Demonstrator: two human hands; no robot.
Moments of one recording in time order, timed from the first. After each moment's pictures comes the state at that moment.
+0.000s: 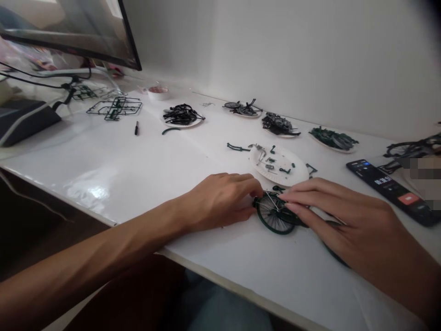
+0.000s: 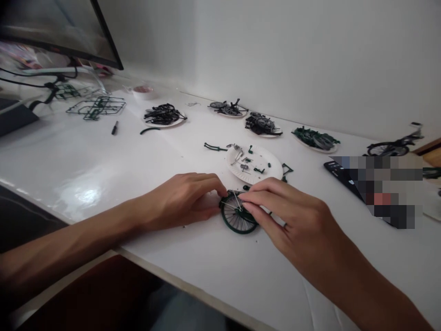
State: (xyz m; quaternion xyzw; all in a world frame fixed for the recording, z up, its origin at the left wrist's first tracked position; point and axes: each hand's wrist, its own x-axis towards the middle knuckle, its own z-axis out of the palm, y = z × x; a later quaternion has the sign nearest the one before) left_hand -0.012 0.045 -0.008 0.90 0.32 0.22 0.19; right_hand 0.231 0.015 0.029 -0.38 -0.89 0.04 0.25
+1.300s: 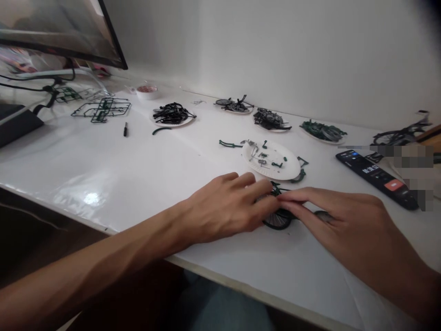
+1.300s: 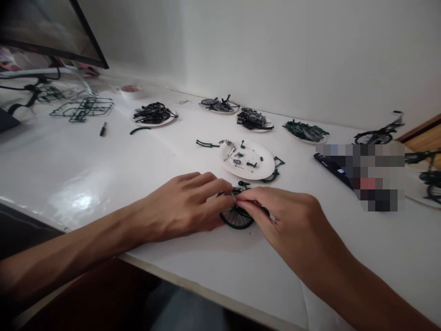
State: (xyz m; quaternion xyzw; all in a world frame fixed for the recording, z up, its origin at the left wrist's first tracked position) left_hand 0.006 0.032 0.001 0.96 0.22 0.18 -0.05; right_hand 0.233 0.005 0.024 -0.43 -0.87 0.00 0.24
